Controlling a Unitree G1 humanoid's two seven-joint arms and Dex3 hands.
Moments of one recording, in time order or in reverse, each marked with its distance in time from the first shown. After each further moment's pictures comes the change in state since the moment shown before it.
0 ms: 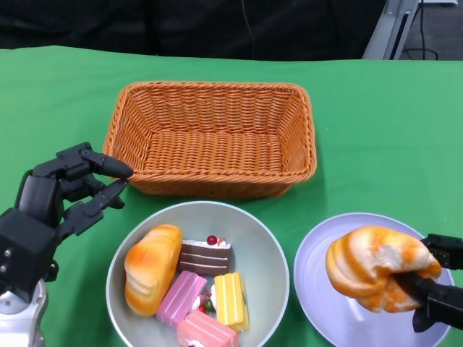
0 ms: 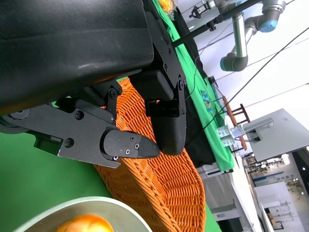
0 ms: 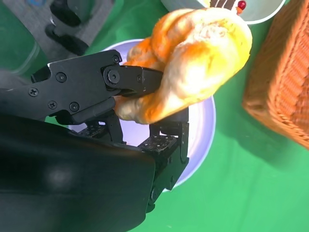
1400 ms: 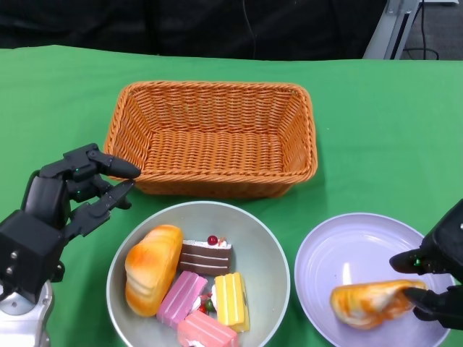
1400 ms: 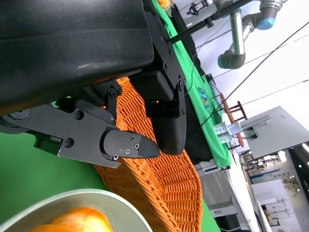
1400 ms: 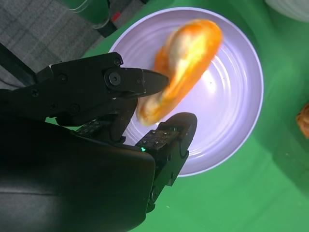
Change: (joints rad) left arm 0.008 -0.018 -0.004 -0.017 0.005 0.002 0.000; right arm -0.064 -0.326 0.291 0.013 -0.070 -0.038 -0.080
